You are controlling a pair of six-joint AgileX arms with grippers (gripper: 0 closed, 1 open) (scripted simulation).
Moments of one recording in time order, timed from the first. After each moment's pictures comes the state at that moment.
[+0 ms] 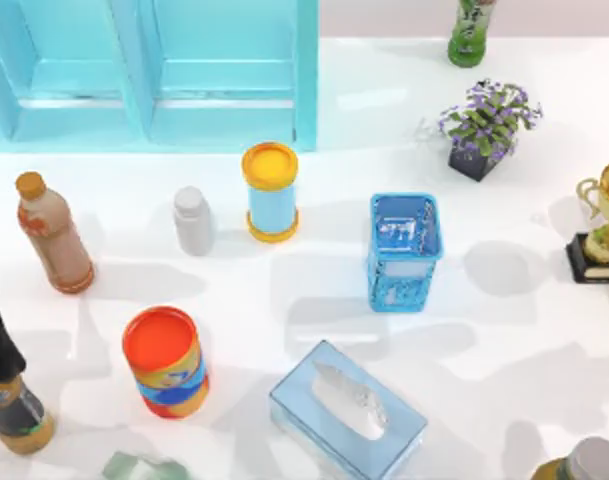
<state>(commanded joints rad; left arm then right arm) 0.00 0.00 0.00 0.00 0.00 0.00 -0.42 1.41 1.44 -1.15 -0.23 -0.66</state>
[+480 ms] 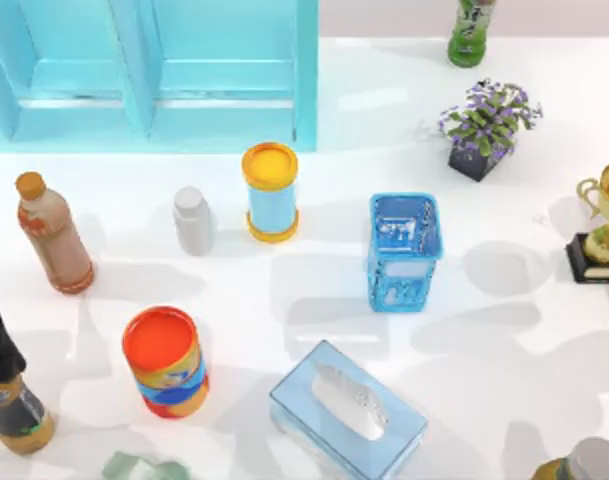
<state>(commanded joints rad) 0.00 0.00 0.00 0.00 0.00 0.00 -0.40 1.41 1.21 -0.90 -0.21 -0.64</state>
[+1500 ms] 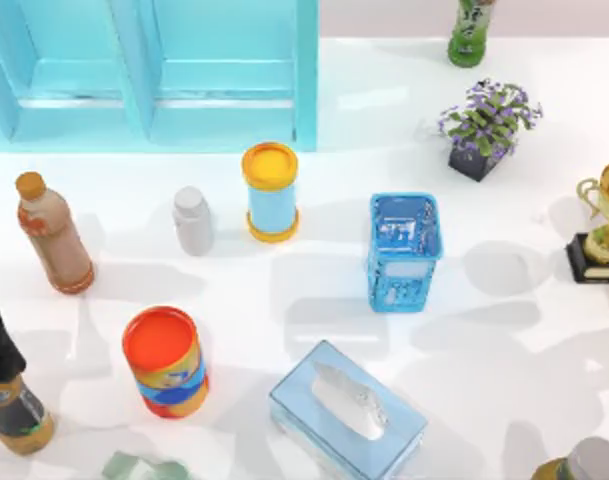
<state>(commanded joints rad) 0.00 0.00 0.00 0.00 0.00 0.00 -0.40 1.42 1.21 -0.90 -0.21 -0.64</state>
